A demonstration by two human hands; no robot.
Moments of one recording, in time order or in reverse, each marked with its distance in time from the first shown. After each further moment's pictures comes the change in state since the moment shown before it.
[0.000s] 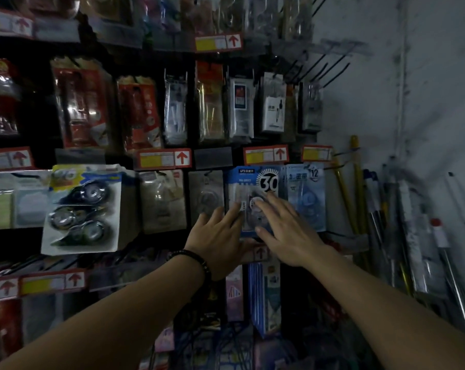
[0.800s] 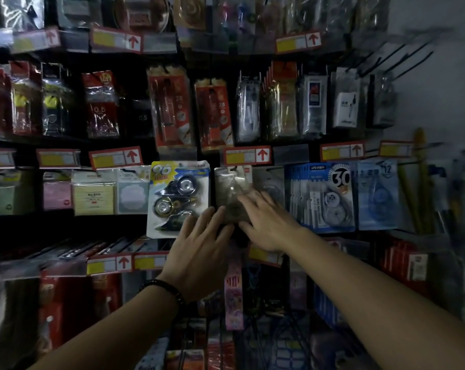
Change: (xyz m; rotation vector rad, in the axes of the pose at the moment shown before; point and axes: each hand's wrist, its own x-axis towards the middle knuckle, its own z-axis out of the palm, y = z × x) left_hand -0.152 -0.127 -0.002 0.050 0.118 -0.107; right_hand 0.065 -0.189 0.029 0.027 -0.100 -0.180
